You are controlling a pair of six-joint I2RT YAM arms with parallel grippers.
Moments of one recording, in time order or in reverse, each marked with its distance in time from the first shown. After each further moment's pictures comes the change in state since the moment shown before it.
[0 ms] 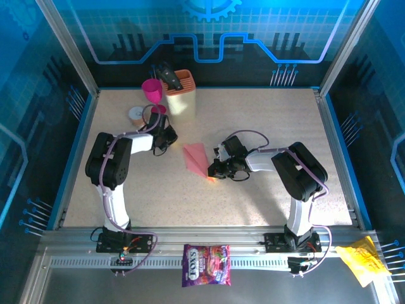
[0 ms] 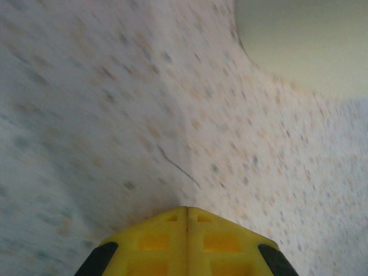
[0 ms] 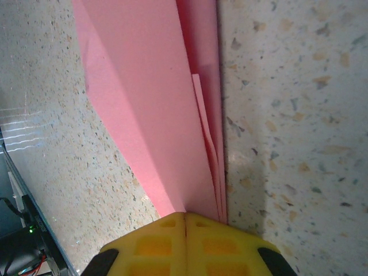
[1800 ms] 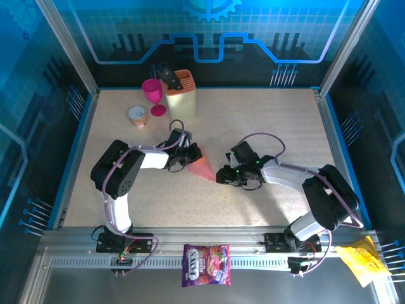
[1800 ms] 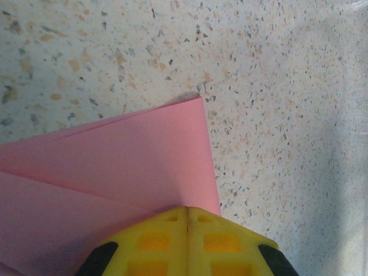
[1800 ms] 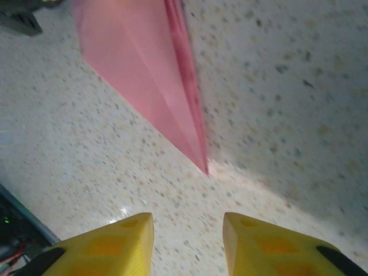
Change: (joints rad) left arm -0.265 -0.061 -0.198 0.216 0.174 0.004; right arm 0.034 -0.360 -0.130 -0.199 0.171 0.066
